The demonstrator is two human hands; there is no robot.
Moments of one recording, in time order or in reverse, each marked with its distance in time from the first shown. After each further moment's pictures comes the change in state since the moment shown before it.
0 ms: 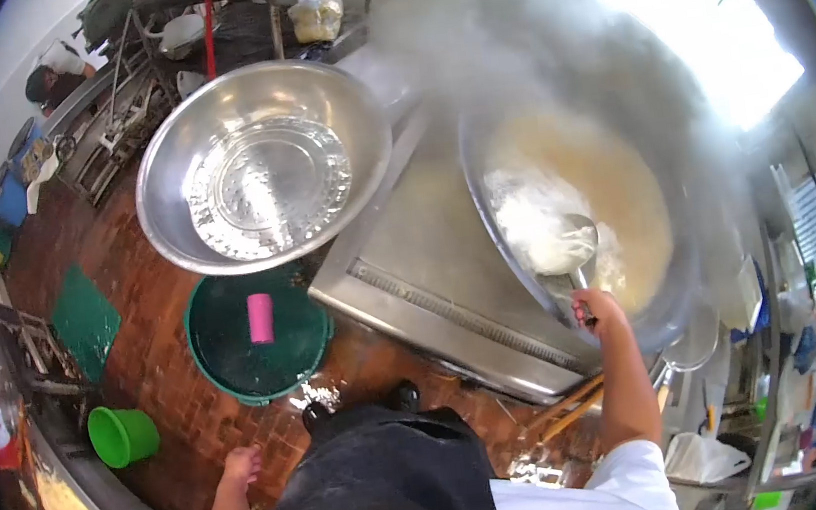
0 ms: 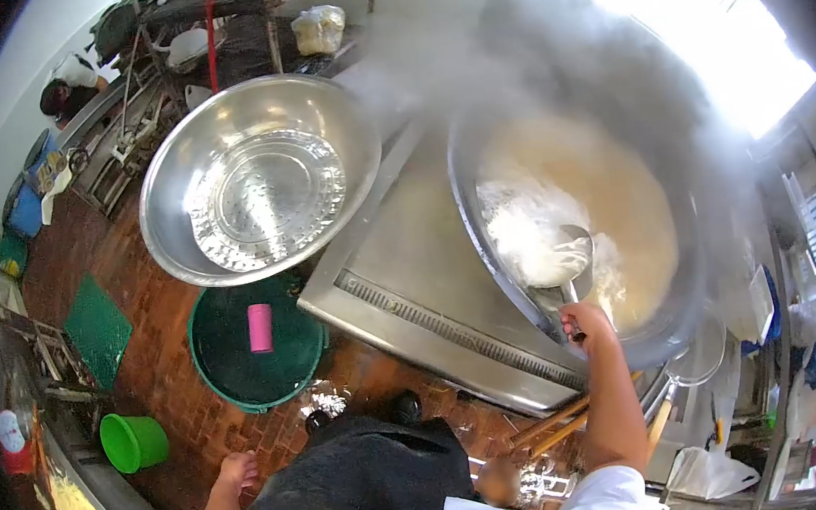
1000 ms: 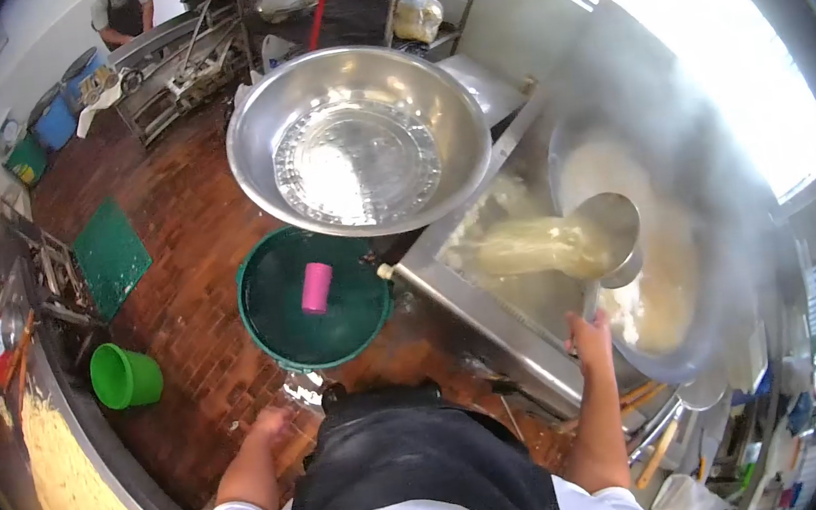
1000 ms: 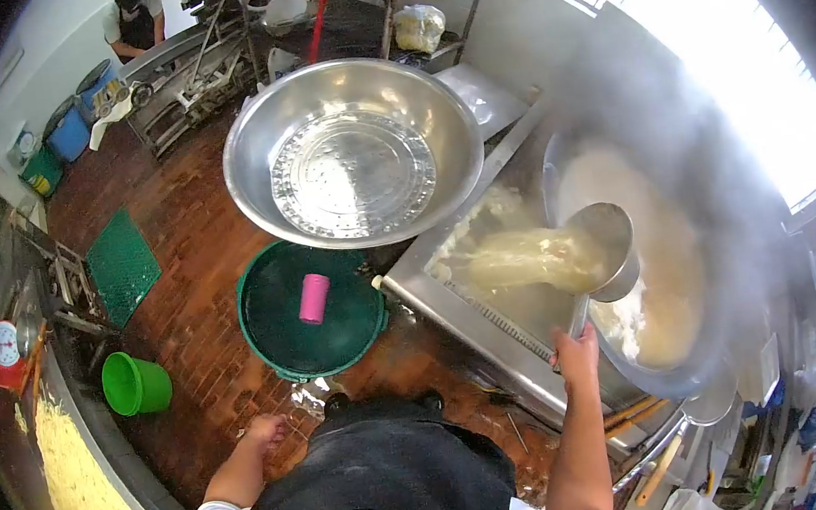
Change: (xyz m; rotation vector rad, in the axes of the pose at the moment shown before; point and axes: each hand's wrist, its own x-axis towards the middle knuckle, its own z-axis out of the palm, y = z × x) left_hand 0.055 -0.020 -0.013 0.057 -0.066 0.097; right_hand -0.120 0.022 0.148 -0.092 0.044 -0.520
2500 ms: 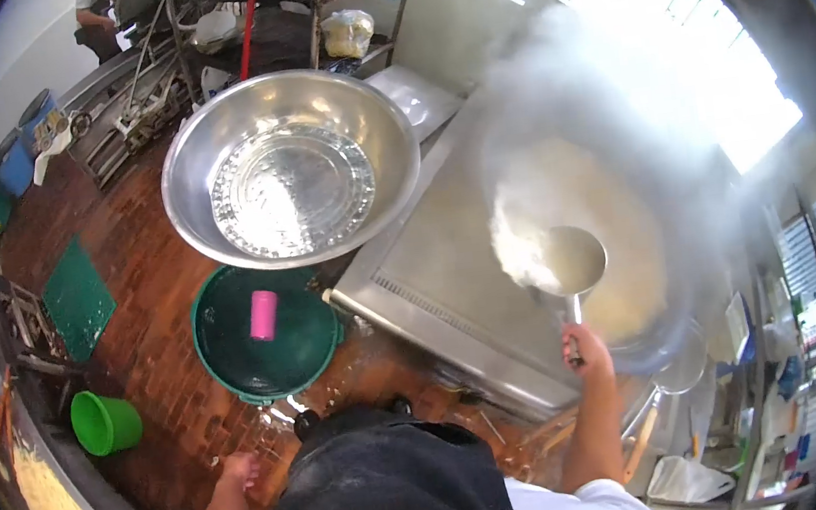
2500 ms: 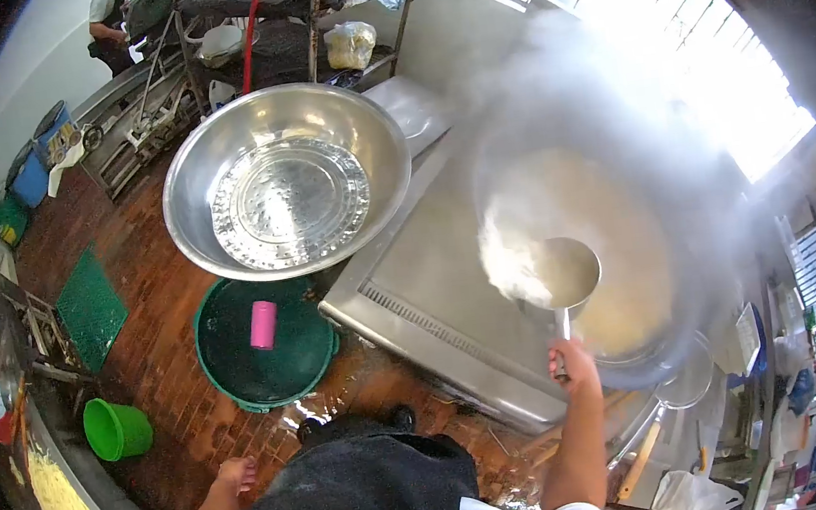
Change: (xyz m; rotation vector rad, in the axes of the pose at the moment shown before) left_hand -0.029 -0.007 0.007 0.036 0.082 -0.169; right_hand 0.048 0.038 -0.101 0.295 -0.036 0.381
